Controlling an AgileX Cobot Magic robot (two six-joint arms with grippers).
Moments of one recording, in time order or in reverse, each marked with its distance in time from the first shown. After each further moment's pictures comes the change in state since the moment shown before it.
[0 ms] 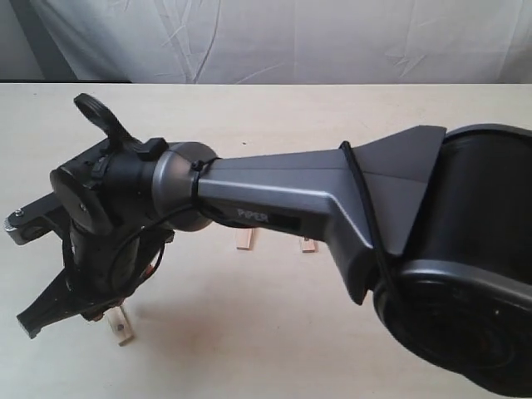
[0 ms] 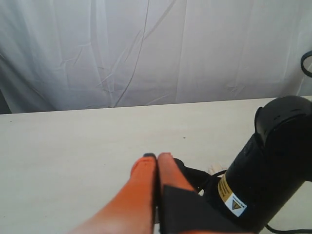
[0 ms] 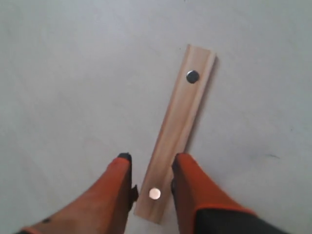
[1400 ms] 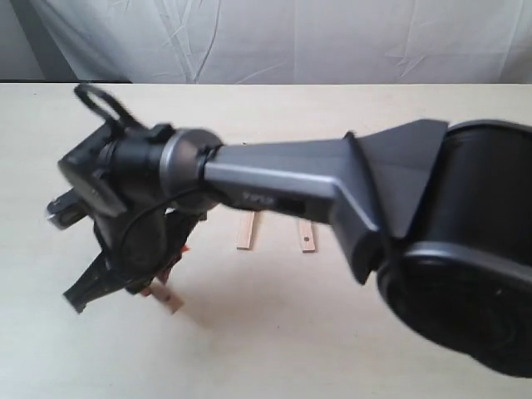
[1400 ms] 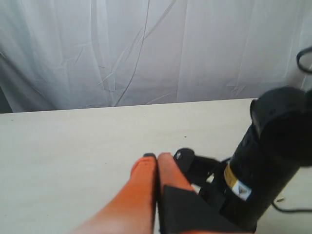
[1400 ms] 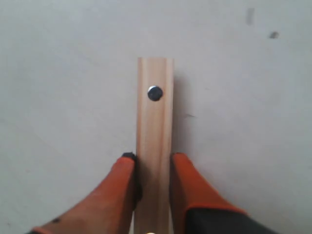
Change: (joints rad) left arm 0.000 0.000 0.000 0.000 0.004 0.000; right arm -0.033 0.005 -0.035 -0.183 0.169 0.112
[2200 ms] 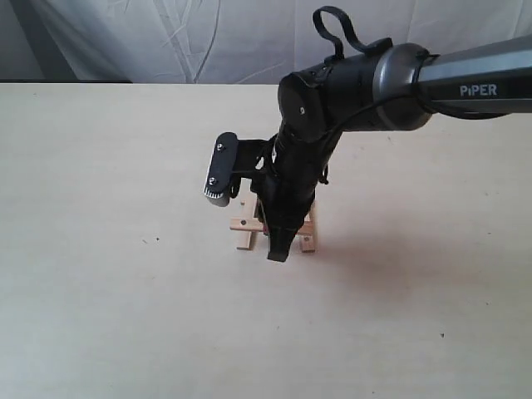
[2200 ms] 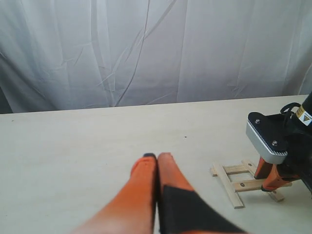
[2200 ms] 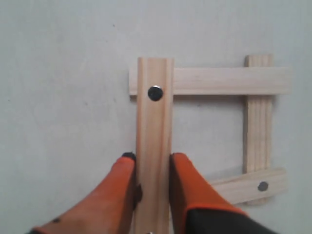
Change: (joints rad) left arm 0.000 0.000 -0.002 0.000 0.002 0.002; right arm -0.372 -0.315 0.526 0.127 -0.283 -1.083
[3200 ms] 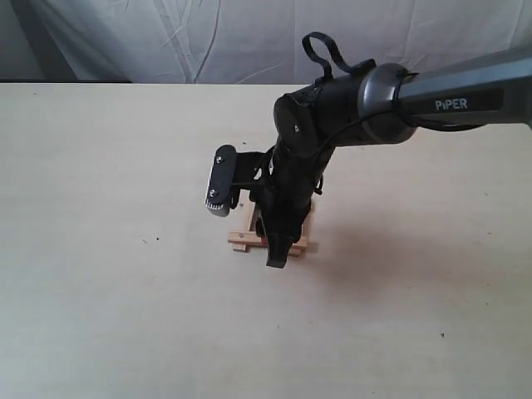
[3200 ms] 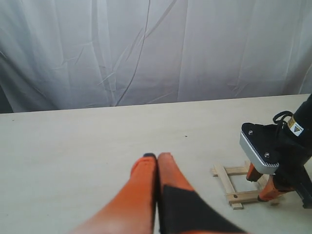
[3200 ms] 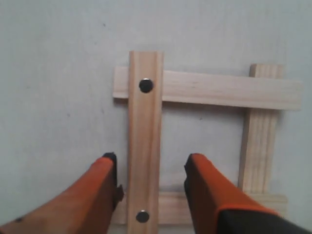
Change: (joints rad) left arm 0.000 0.000 0.000 0.002 0.002 0.000; right arm 0.000 0.054 0.004 -0.011 -0.063 -0.008
